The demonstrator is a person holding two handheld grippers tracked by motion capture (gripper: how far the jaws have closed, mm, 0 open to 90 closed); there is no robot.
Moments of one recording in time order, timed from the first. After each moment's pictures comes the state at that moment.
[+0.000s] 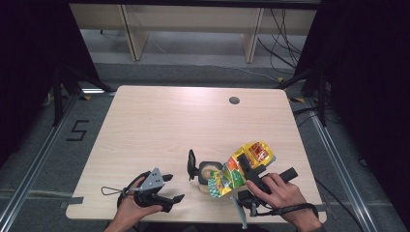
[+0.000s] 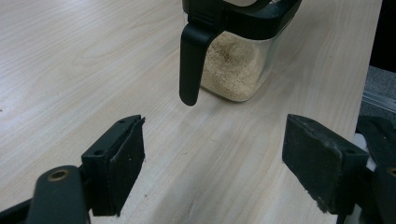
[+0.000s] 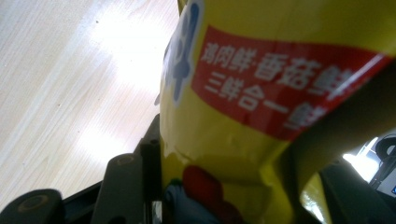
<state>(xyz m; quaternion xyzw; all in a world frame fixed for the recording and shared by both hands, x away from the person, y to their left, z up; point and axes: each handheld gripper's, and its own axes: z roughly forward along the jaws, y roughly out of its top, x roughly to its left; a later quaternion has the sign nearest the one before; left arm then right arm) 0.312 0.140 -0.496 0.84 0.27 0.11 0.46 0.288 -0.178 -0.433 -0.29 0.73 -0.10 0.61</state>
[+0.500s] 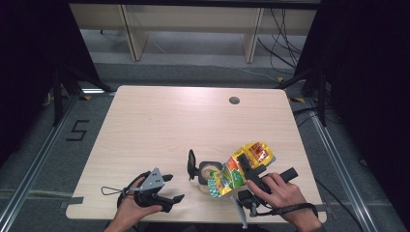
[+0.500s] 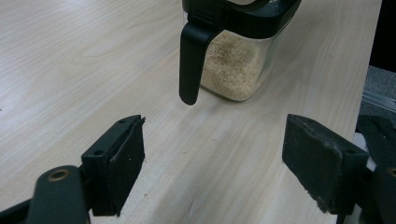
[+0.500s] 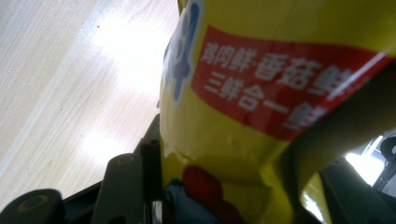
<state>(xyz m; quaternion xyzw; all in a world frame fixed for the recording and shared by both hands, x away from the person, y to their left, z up) 0.314 0.141 -0.496 0.84 0.26 0.11 0.47 0.288 -0.179 -0.433 -0.29 0.73 -0.09 0.61</state>
